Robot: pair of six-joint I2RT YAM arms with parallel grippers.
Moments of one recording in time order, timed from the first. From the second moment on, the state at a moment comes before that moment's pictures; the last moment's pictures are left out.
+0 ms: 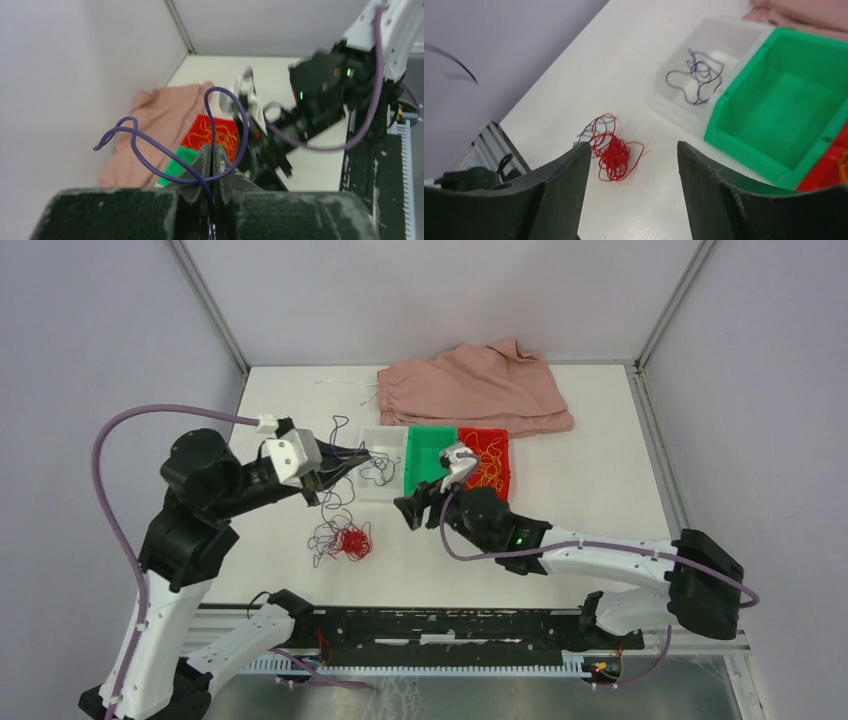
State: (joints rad) left arm -0.49 0.84 1.47 -0.62 0.65 0.34; right arm 1.15 1.36 0.76 0.40 0.34 0.46
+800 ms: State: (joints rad) left arm -0.43 1.35 1.13 -0.14 0.45 0.34; right arm 0.98 0.96 0.67 0.05 0.54 0.43
